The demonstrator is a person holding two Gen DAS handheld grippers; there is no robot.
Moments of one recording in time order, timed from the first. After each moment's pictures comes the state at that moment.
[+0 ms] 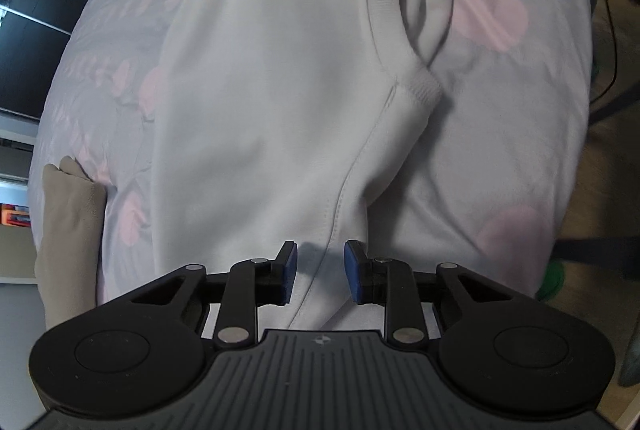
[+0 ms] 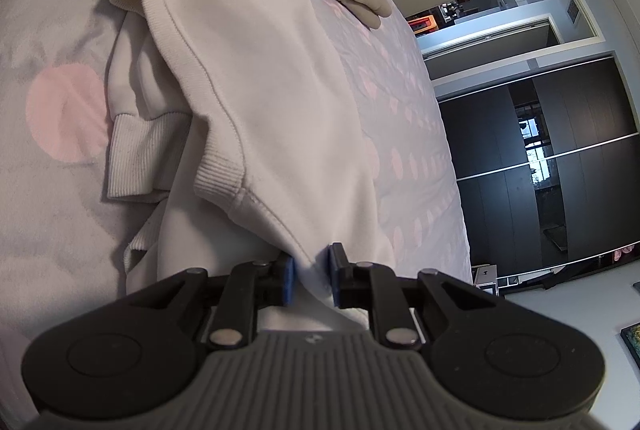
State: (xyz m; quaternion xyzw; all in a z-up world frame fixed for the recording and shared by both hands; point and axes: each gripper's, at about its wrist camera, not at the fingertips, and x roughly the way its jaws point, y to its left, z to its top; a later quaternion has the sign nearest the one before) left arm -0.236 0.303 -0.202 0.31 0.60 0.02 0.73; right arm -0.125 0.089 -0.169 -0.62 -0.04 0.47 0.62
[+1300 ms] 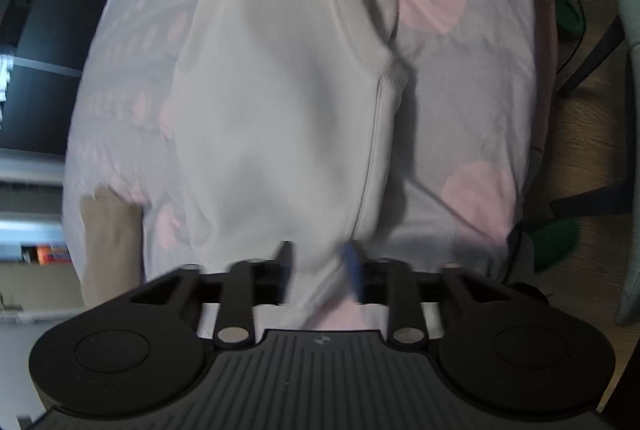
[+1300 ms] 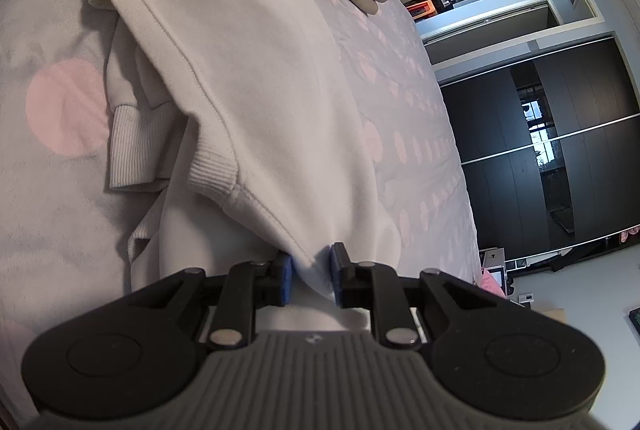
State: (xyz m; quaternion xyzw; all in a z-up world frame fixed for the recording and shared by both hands) left arm -0.282 0.253 -0.163 0.40 0.56 -0.01 0.72; right arm -0.119 0.092 -0.167 -0.62 -0.01 0.47 0.63
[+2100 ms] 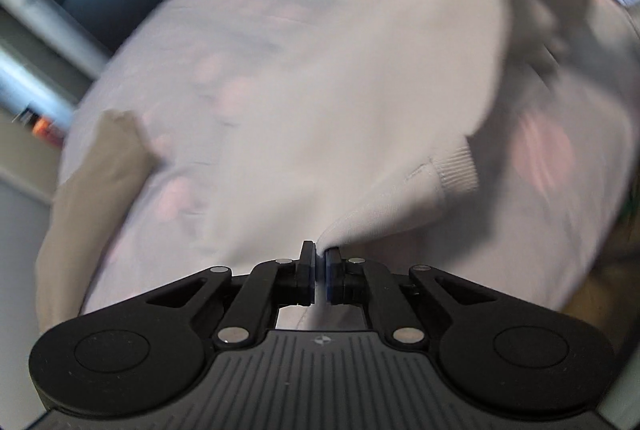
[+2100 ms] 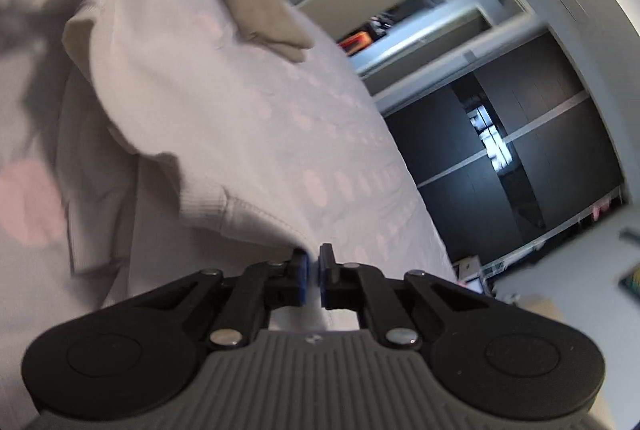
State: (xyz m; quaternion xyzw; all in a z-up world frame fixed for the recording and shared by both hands) left arm -0.243 0.314 -0.125 0.15 0.51 0.17 0.83; right arm -0.117 0.089 -0.126 -0.50 -0.04 0.47 0.72
